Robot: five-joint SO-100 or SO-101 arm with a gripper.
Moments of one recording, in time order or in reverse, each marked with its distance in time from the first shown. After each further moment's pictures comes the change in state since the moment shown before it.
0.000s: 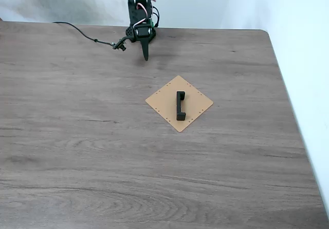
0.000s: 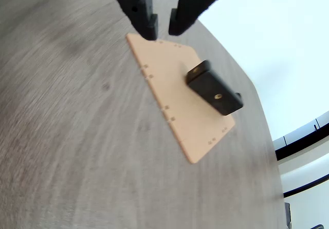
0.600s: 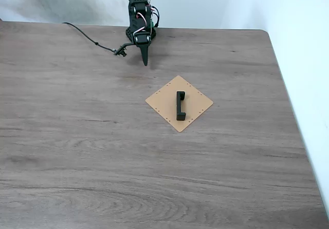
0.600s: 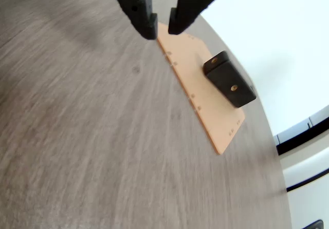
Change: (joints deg) arm 0.2 19.0 16.9 -0.4 1.5
